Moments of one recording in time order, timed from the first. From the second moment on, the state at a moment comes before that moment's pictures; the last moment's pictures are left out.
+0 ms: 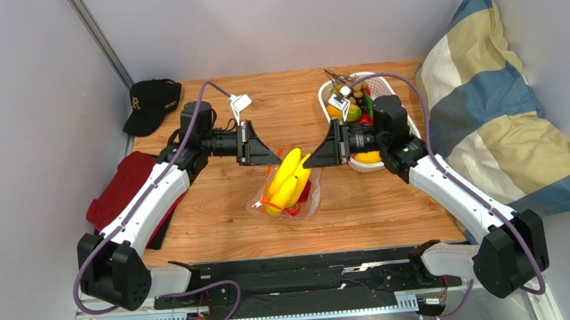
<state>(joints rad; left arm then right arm) -0.38 1.31 1.09 -0.23 1.10 -0.64 0.43 1.20 0.97 0.00 -1.05 0.76</state>
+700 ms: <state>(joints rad) -0.35 1.21 0.89 -0.02 0.99 -0.90 0.57 1.14 0.96 -0.09 -0.78 0.71</state>
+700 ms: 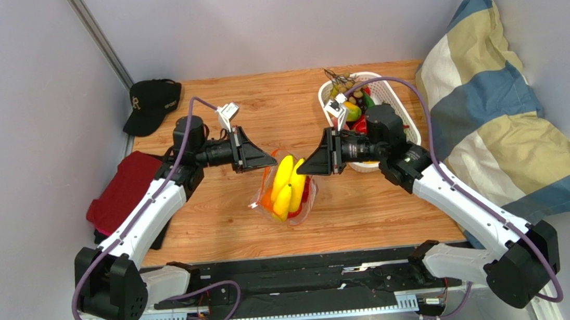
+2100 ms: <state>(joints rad) -0.28 1.32 0.84 0.16 1.05 -1.14 1.02 0.90 0.95 -0.45 -0.49 -0.48</state>
